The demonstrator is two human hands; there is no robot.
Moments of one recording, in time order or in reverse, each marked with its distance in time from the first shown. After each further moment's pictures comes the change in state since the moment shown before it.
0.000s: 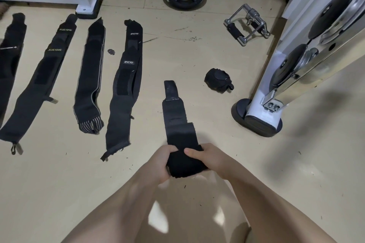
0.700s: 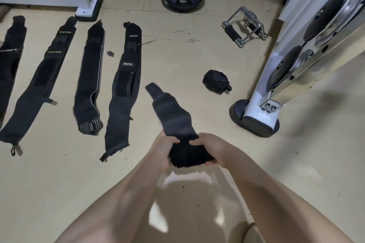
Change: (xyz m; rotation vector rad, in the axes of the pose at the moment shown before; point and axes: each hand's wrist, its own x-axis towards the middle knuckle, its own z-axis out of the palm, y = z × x) left_hand -0.009 0.021 0.020 0.002 0.019 0.327; right_hand 0.000 -0.032 -0.011 -0.069 0.111 0.201
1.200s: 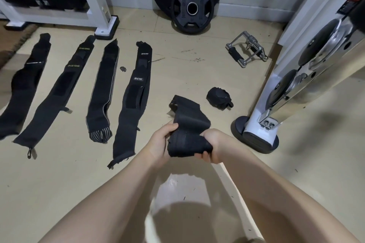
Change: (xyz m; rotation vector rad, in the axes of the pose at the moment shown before) left_hand -0.035 0.047 -0.009 -0.133 -0.417 0.203; right_hand -0.019 -0.055 -0.006 0.217 0.015 0.280
